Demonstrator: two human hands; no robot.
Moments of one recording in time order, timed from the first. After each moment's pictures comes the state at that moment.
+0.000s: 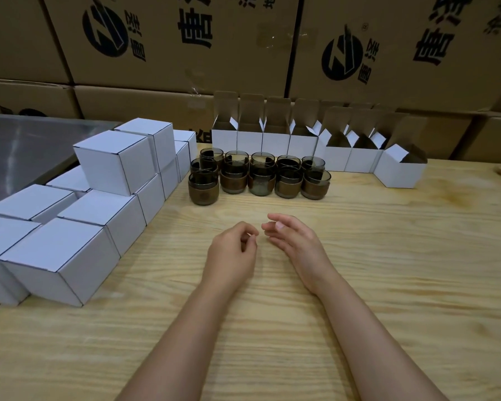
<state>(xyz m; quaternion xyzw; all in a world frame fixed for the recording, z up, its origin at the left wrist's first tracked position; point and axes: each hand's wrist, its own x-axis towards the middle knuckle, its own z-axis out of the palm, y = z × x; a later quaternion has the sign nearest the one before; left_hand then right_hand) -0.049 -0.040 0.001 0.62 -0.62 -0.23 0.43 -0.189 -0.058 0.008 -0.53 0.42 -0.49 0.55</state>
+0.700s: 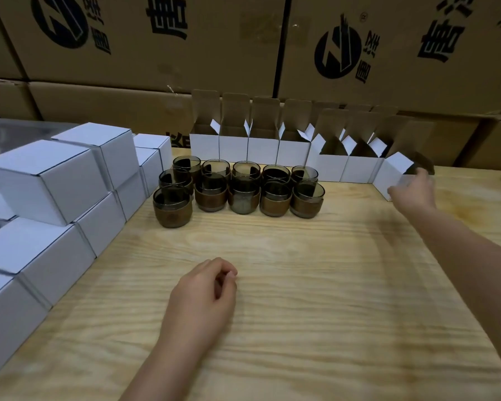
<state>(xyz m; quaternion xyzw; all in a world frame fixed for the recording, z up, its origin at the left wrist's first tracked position) -0.051 -0.049 -0.005 0.63 -0.64 -0.17 0.41 -0.405 -0.243 0.051 -0.45 0.79 -0.40 0.10</state>
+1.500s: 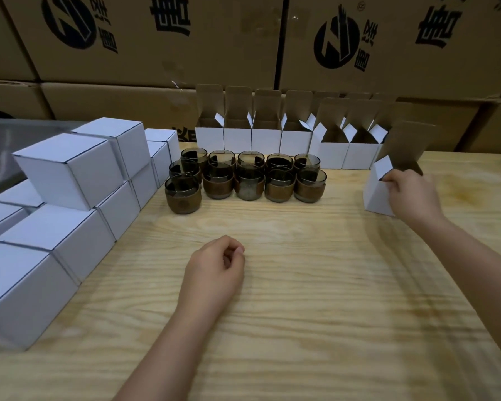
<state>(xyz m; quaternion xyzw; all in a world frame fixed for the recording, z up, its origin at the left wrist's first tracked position) -0.050 -0.052 -0.006 0.63 -0.61 -0.22 0.42 -0.384 -0.181 0.041 -0.62 0.73 -0.26 -0.07</state>
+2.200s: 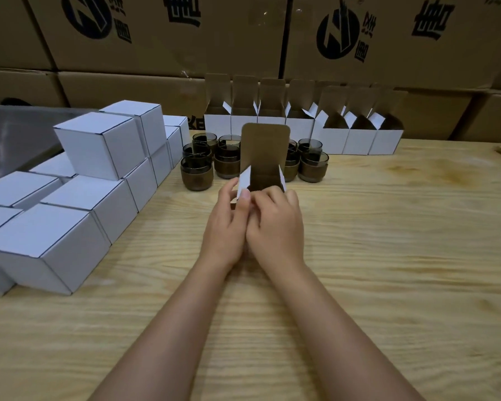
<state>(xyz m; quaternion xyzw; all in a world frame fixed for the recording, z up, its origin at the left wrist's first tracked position) -0.049 -0.050 0.002 0.53 -0.58 -0.30 0.54 -0.137 -0.034 0.020 -0.70 0.53 -0.47 -0.03</state>
